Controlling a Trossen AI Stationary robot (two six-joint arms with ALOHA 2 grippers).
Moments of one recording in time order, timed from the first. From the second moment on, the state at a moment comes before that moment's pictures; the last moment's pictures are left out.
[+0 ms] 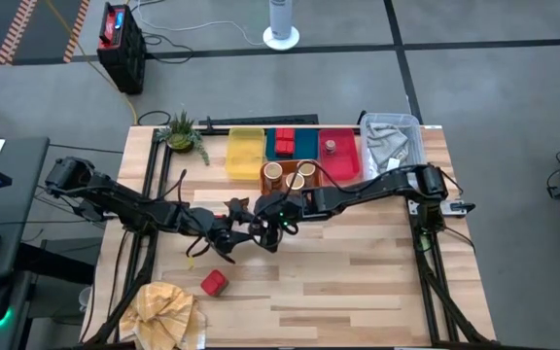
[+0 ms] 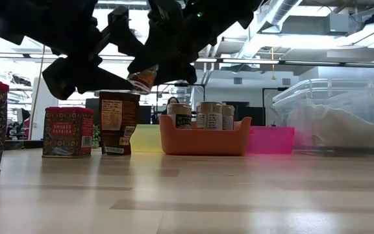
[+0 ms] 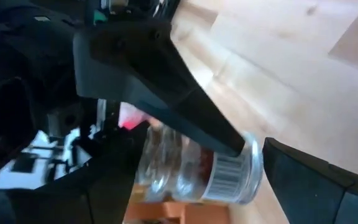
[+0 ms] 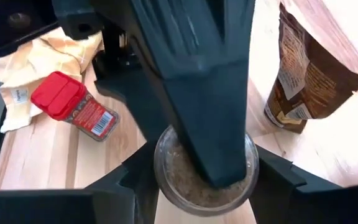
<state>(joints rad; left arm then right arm) -0.26 1.26 0.50 0.43 -0.35 1.01 0.07 1.95 1.45 -0.15 -0.01 0.33</state>
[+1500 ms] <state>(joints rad) -0.36 1.26 0.50 0.35 -0.54 0.44 -0.44 1.64 1.19 -0.77 0.40 0.39</state>
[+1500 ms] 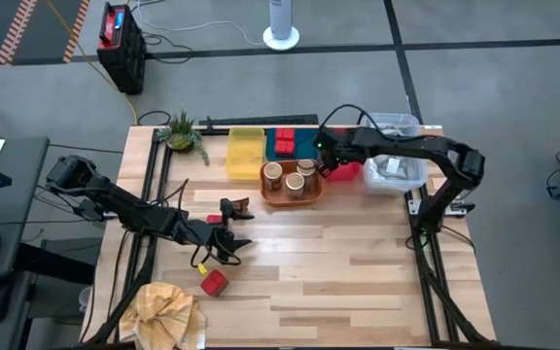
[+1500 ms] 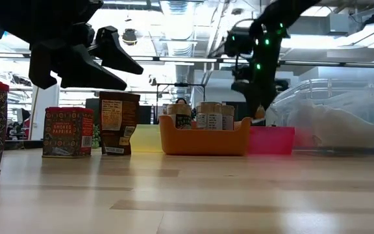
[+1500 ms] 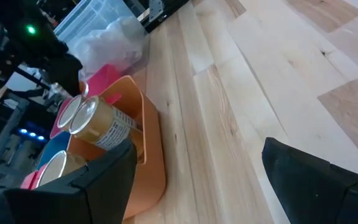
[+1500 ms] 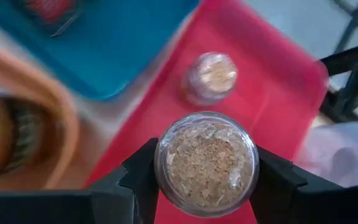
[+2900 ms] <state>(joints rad) -0.36 1.26 0.50 0.35 -0.54 0.49 -0.53 1.65 1.19 -0.70 0.21 -0.59</state>
